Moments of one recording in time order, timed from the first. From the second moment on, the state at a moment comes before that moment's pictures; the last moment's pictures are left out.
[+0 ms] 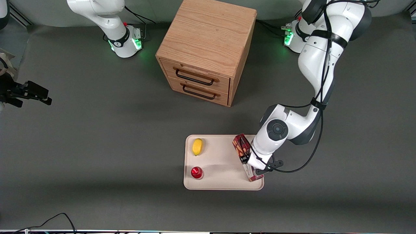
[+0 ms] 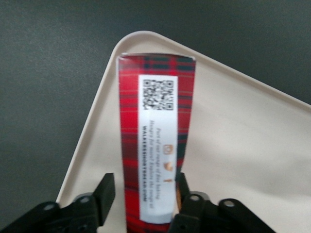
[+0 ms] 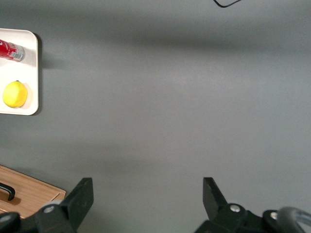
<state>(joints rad) -0.25 0.85 -0.26 -1.40 0.19 2.41 -0.92</state>
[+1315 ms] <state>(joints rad) -0.16 0.44 -0.13 -1.27 0.06 1.46 -0.31</state>
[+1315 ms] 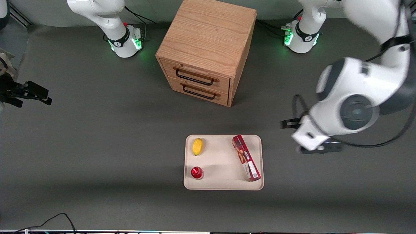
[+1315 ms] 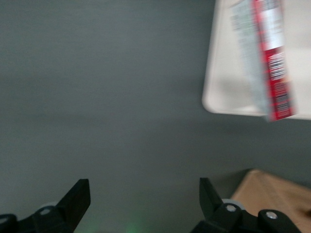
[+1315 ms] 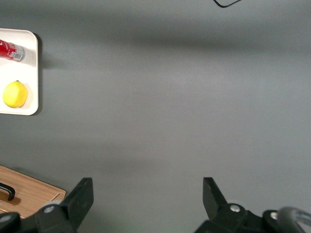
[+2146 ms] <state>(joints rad) -0.14 -0.06 0.17 -1.70 0.08 1.52 0.14</state>
